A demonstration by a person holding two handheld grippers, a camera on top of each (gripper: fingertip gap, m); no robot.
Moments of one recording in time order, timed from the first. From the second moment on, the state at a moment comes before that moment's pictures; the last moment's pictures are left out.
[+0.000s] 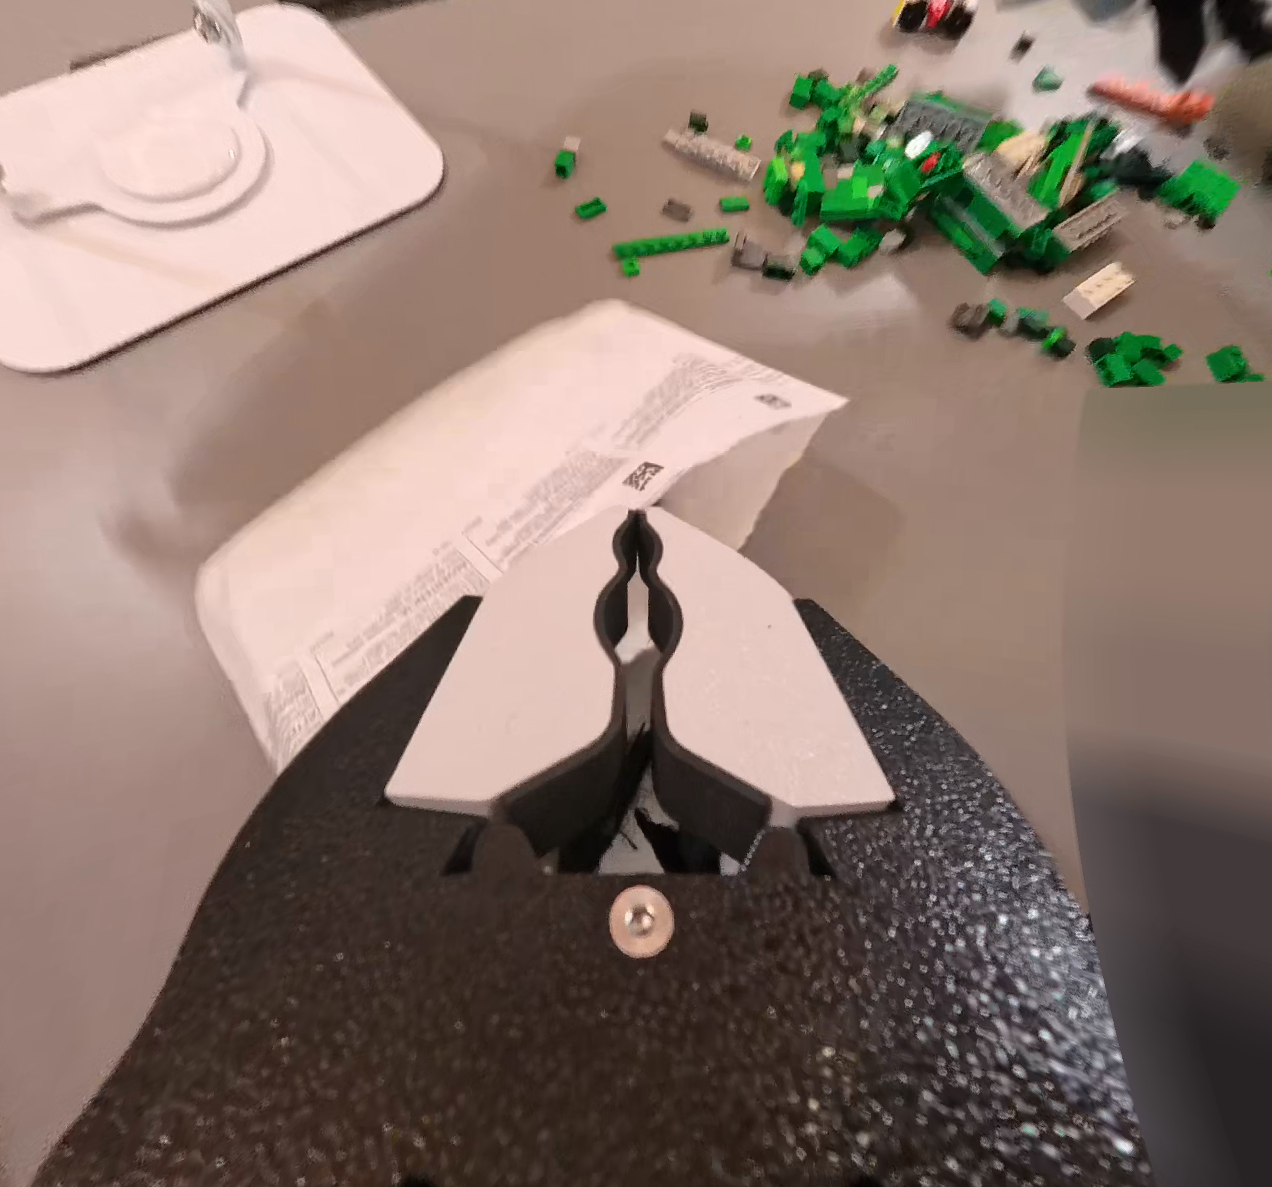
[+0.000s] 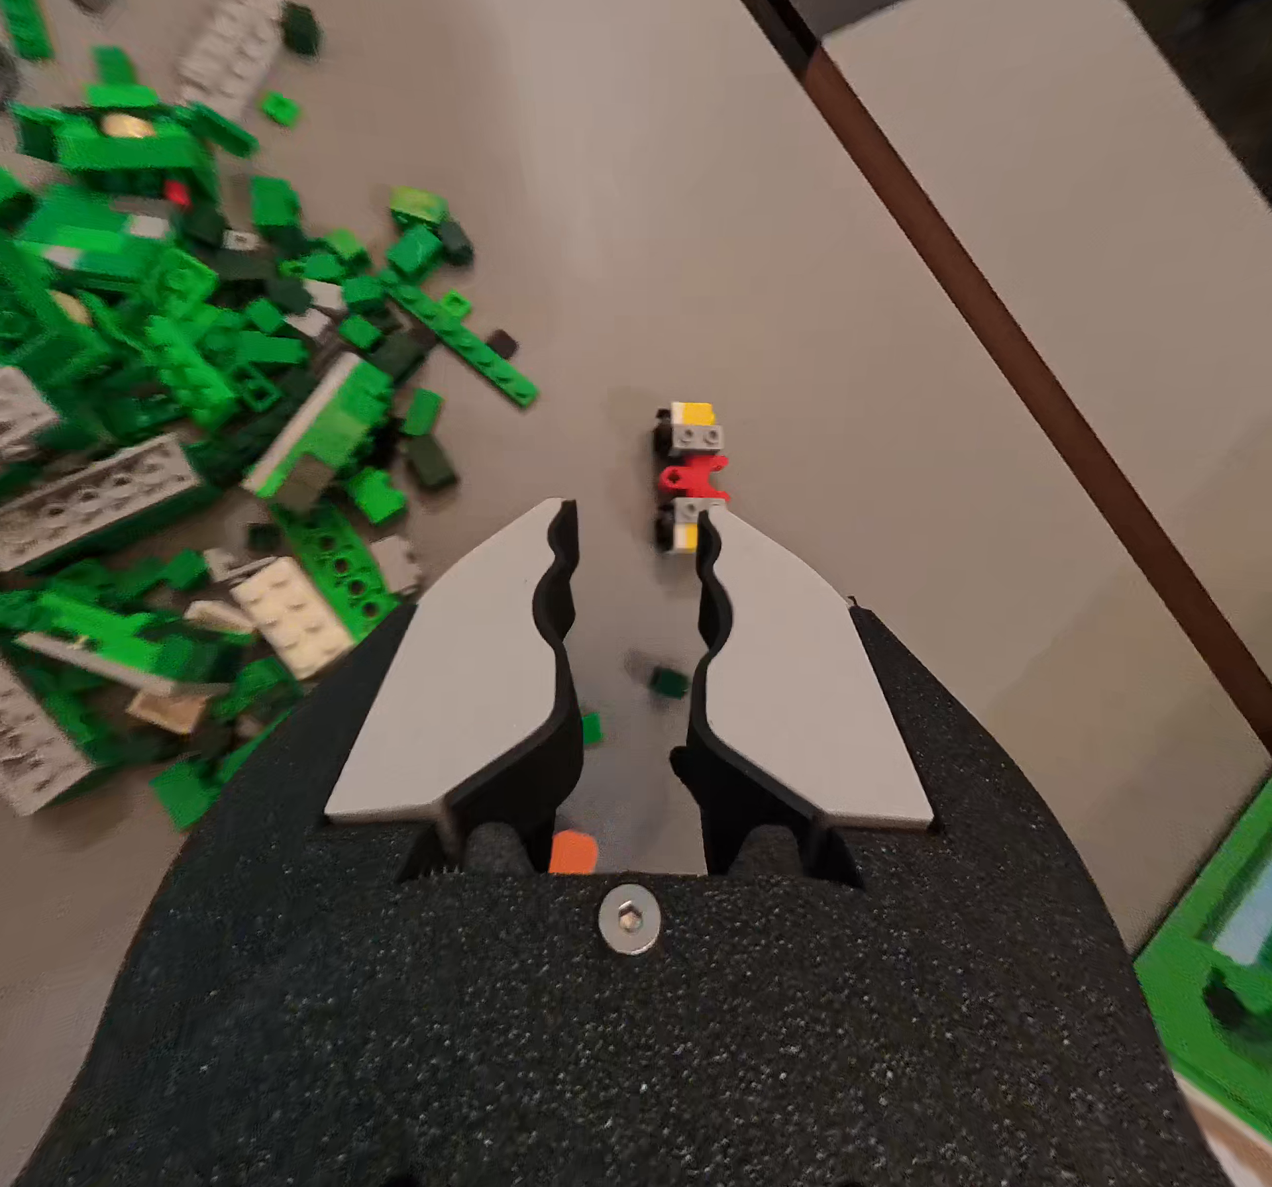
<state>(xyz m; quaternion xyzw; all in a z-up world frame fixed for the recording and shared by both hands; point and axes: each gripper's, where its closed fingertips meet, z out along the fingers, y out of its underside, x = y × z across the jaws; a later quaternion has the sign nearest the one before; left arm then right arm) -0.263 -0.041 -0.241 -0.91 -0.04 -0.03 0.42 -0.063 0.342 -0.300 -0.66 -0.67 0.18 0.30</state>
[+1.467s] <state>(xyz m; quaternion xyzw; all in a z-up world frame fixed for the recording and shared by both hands) -0.132 0.000 -0.244 -0.72 0.06 -0.33 0.60 -0.132 0.009 -0.270 -0.08 -0.78 0.04 0.62</state>
